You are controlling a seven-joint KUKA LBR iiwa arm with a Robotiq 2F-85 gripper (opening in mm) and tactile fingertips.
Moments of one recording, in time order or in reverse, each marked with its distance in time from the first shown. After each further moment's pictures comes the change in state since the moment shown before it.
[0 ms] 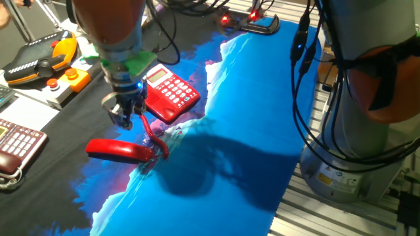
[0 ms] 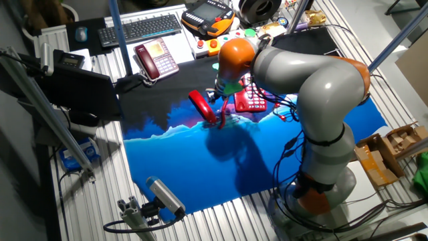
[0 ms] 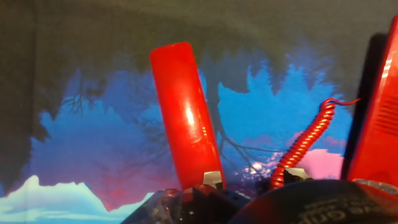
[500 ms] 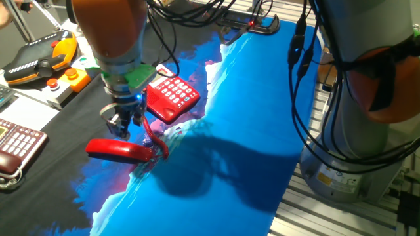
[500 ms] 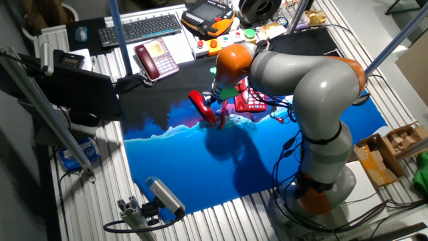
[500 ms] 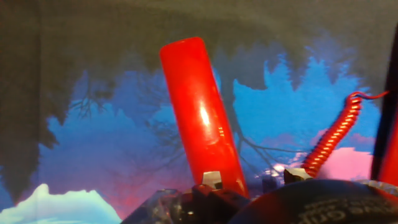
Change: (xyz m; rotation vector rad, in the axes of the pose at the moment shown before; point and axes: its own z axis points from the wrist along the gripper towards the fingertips) arm 0.001 0.019 0.014 -0.022 -0.010 0.005
